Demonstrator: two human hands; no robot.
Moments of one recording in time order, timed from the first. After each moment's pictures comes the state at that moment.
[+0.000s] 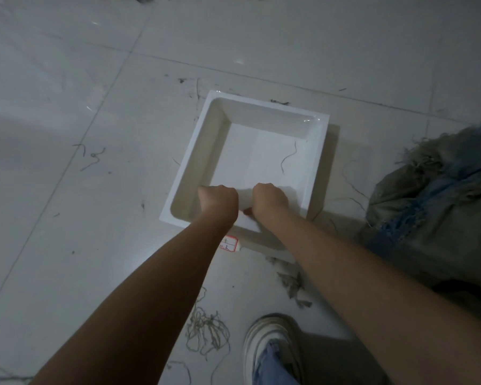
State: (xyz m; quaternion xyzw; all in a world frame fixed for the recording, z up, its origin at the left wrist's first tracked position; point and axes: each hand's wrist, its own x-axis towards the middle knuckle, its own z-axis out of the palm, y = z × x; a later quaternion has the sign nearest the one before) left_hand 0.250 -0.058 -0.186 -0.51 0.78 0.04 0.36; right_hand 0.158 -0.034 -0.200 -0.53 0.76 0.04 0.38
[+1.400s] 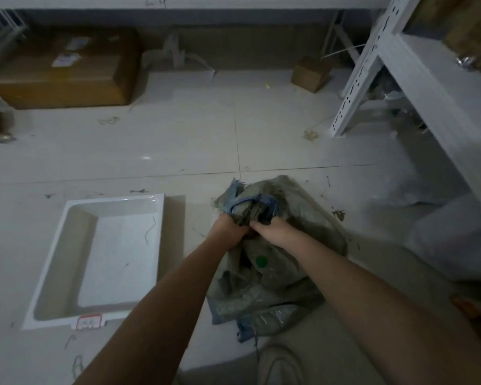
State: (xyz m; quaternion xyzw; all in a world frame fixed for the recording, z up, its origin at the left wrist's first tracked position) left_hand -0.025 0.058 -0.088 -0.49 0.73 0.47 0.09; right_hand -0.118 0.138 -0.067 -0.19 0.83 -0.17 0.49
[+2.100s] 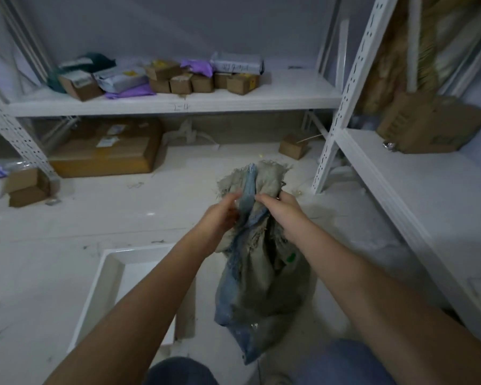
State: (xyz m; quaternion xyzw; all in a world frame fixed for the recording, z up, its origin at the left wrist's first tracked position) left_hand 0.021 0.078 0.144 -0.41 0.56 0.71 -0.13; right_hand -0.100 0.147 0.137 -0.14 0.74 -0.55 0.36
